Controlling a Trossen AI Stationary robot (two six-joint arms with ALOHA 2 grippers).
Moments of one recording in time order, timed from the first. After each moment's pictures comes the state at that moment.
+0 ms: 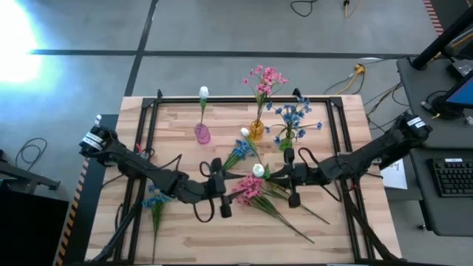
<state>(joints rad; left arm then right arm) -0.47 1.58 0.99 0.42 -0.68 -0.01 0.41 1.22 0.58 0.69 0.37 -0.02</state>
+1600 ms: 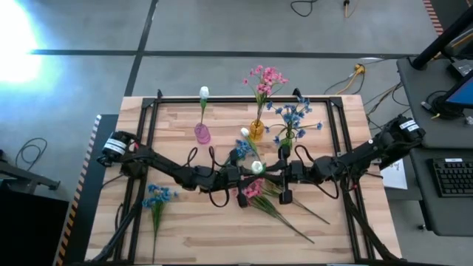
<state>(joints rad) -0.30 1.81 0.99 0.96 -0.47 0.07 0.37 1.34 0.60 0.94 0.37 -0.10</state>
